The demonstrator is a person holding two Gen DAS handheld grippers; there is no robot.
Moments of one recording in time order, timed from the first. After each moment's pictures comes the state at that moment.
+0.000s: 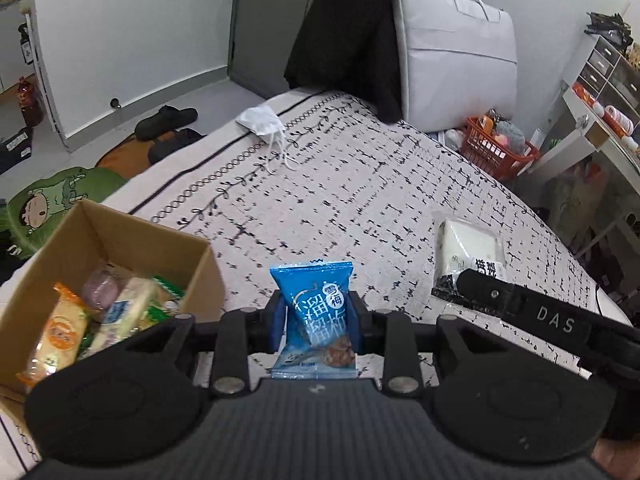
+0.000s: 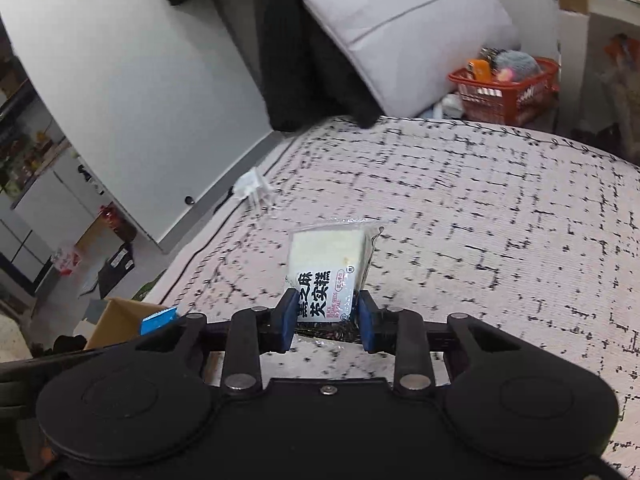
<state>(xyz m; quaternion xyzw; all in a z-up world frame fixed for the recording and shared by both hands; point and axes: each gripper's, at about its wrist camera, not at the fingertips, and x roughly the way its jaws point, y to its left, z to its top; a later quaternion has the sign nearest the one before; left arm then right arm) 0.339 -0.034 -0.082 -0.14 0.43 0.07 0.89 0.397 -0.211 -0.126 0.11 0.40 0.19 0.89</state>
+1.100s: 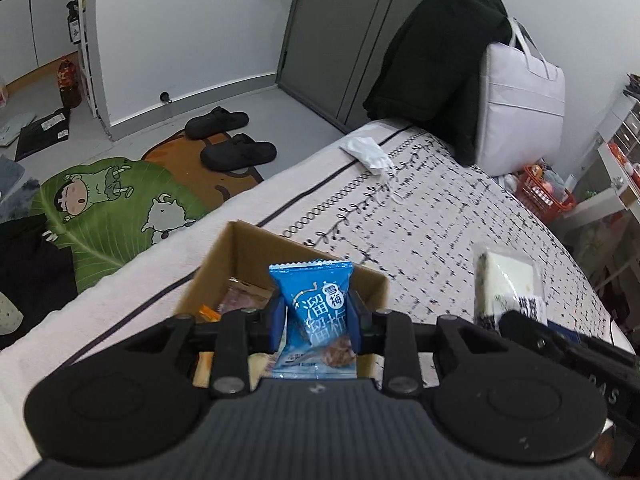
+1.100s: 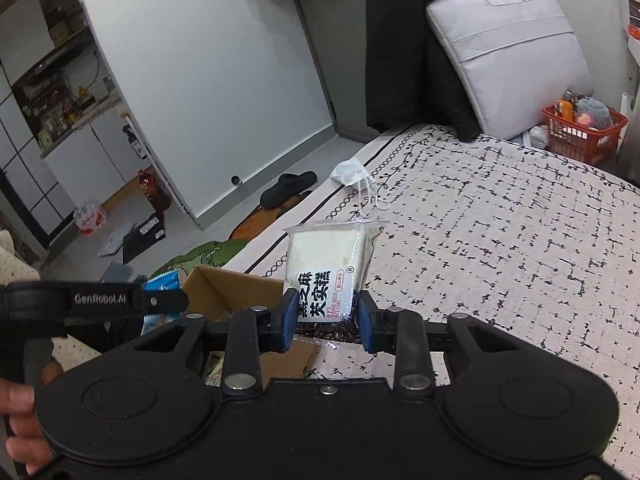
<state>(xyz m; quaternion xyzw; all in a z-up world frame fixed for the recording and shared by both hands) 0.293 0.110 -0.063 -0.18 0.42 0.11 0.88 0.343 -0.101 -0.096 0.04 0.38 0.24 0.89</state>
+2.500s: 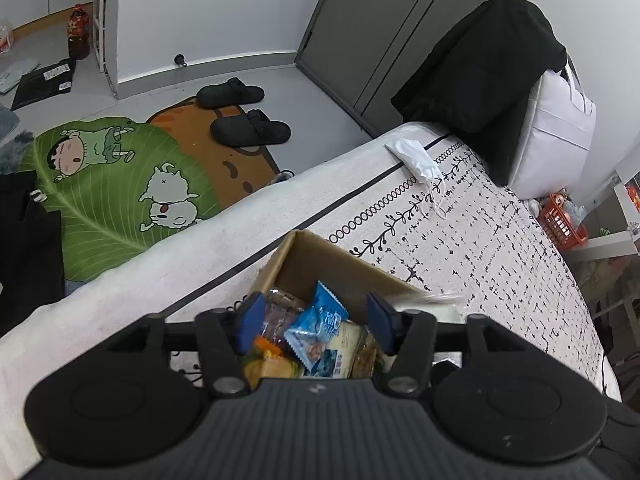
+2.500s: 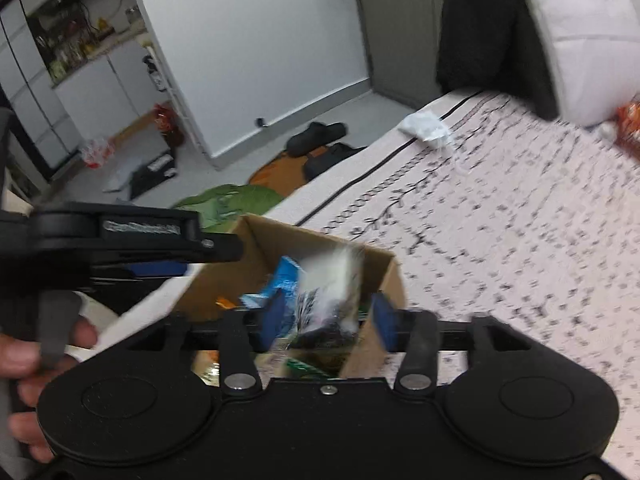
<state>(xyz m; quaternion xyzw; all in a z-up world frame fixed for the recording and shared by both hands) 0.306 0.183 -0.102 -0.25 0.43 0.10 0.86 0.337 0.003 -0.121 -0.03 0.43 0.26 0.87</state>
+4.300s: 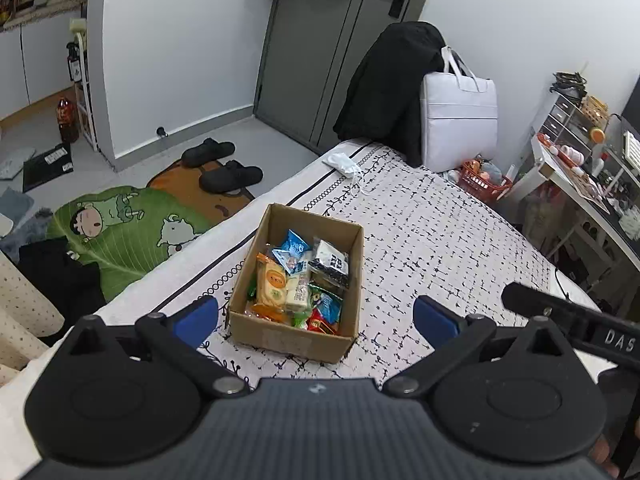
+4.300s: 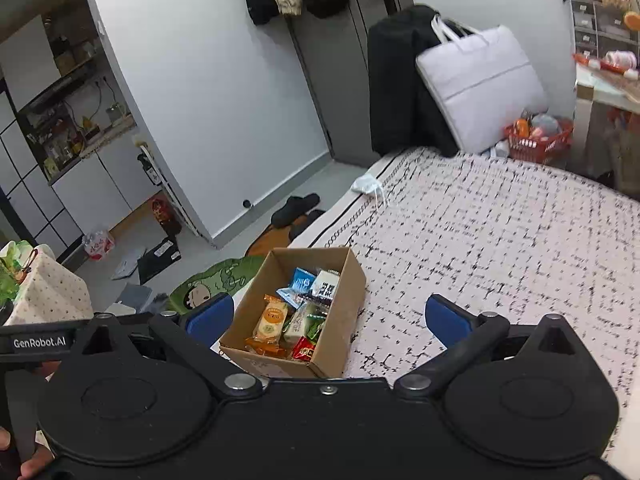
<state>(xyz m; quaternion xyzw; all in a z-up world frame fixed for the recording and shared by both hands) 0.103 0.112 0.036 -0.15 0.38 0.05 0.91 0.173 -0.099 -0.004 0.07 0.35 0.20 0.91</state>
